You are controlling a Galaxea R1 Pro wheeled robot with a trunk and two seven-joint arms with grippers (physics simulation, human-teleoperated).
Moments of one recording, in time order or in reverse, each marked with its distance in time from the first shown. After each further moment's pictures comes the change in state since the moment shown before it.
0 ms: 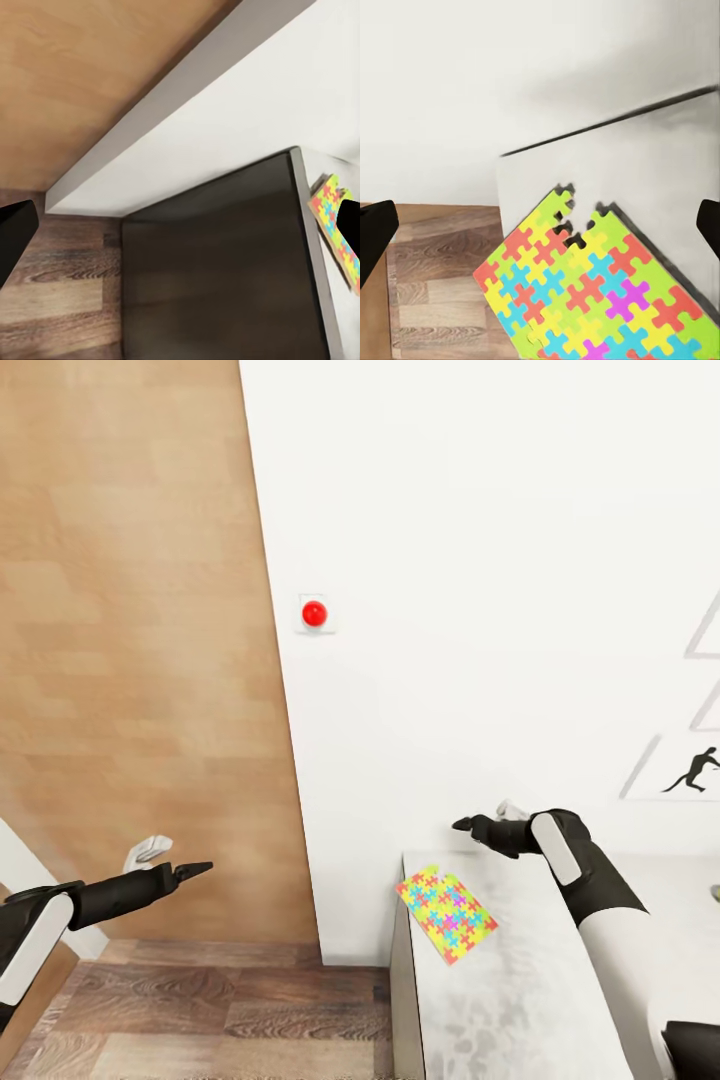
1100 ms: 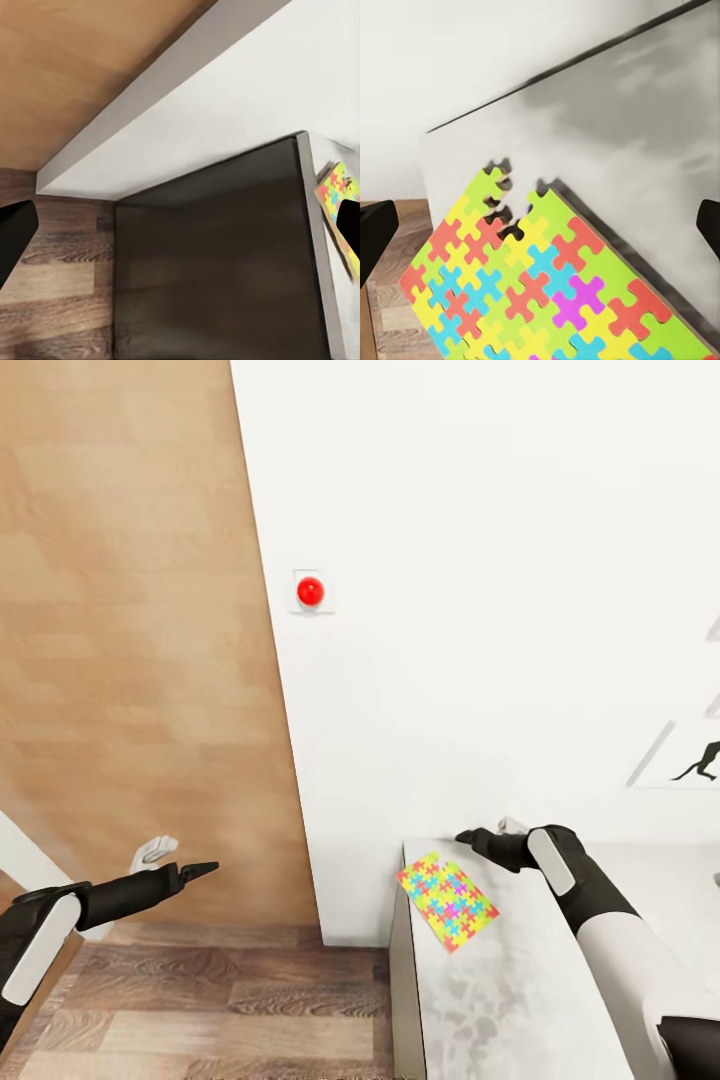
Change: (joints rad) left arm 0.000 -0.022 -0.001 0.000 0.002 0.001 -0.003; right arm 0.000 -0.002 0.012 0.131 0.015 -0.119 0.013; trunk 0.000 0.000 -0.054
